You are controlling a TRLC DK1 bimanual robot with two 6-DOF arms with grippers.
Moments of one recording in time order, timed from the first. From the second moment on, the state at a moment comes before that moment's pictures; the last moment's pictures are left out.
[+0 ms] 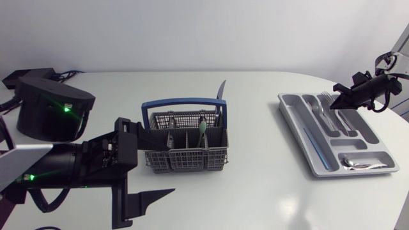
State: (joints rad) left arm -0.65 1.00 0.69 -0.43 0.35 0.70; right arm -0.50 2.46 2.14 -0.94 -0.43 -0.15
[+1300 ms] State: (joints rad) left arm -0.67 0.99 0.69 -0.44 0.35 0.68; right arm -0.50 2.37 1.96 -0.81 -0.43 -0.14
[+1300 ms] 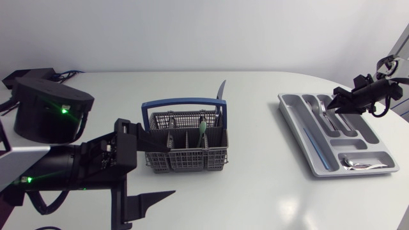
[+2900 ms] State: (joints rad) left arm -0.62 0.96 0.69 -0.42 0.29 0.65; right arm 0.42 1.30 1.03 -0.54 -0.40 -0.03
